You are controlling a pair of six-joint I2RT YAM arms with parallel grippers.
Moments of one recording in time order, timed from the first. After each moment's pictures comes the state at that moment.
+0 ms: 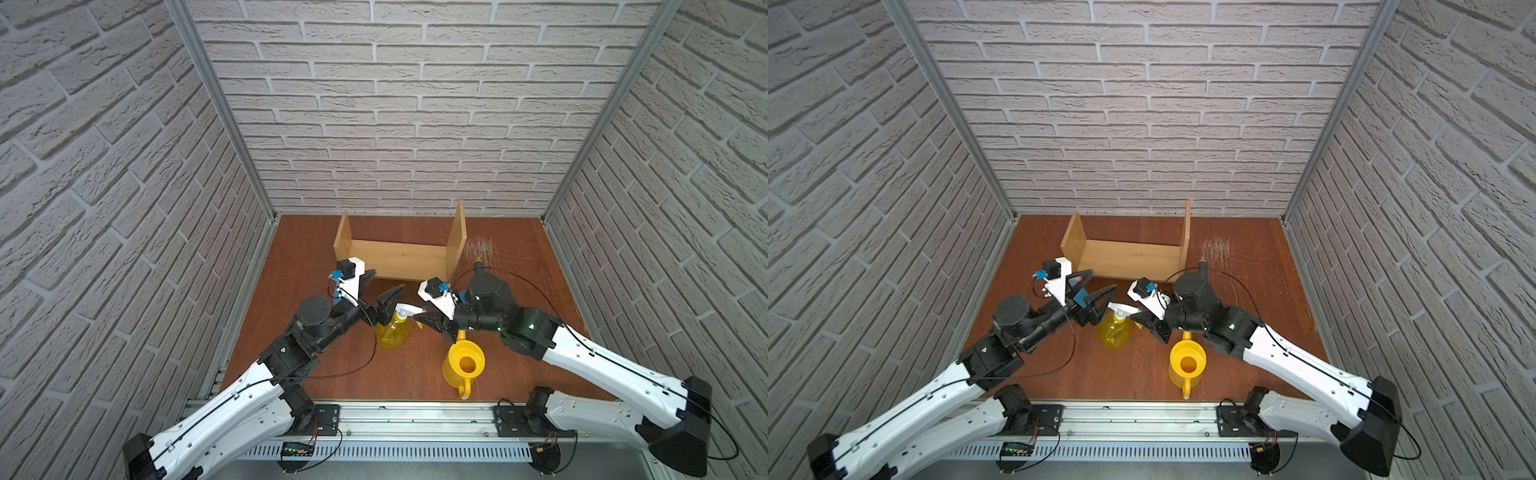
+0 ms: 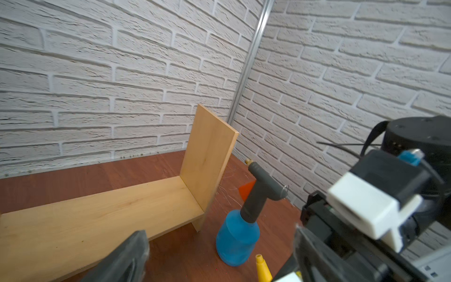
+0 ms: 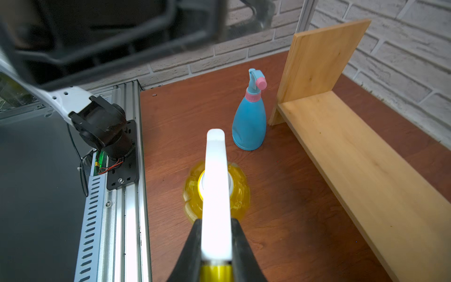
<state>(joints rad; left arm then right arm) -0.76 0.76 0.68 0.05 0.04 -0.28 0.89 1.02 0.88 -0.32 -0.34 -0.13</state>
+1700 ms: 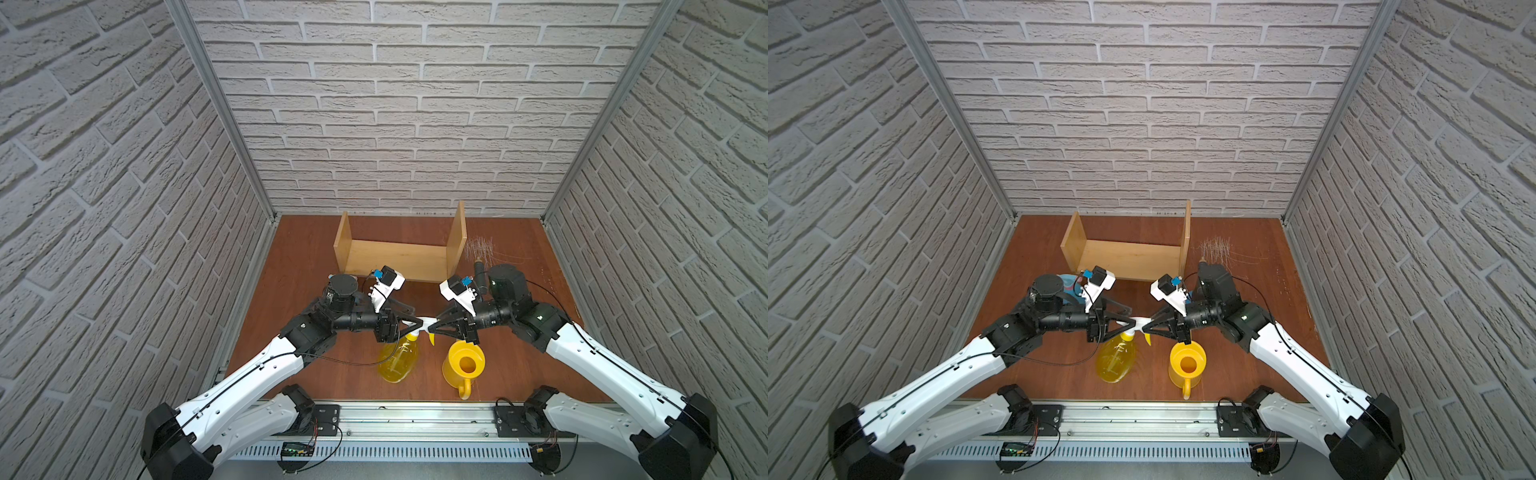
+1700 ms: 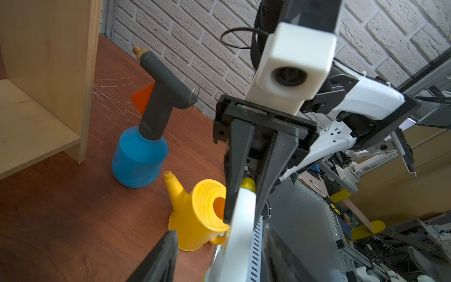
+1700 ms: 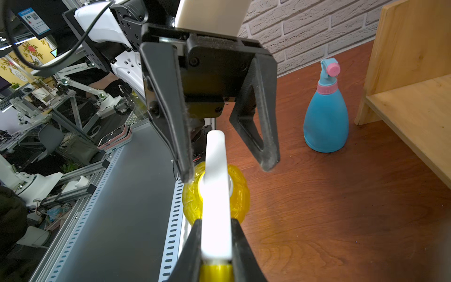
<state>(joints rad) -0.70 0.92 0.76 -0.14 0.71 -0.35 0.63 1.04 0.83 -0.32 -0.99 -0.08</state>
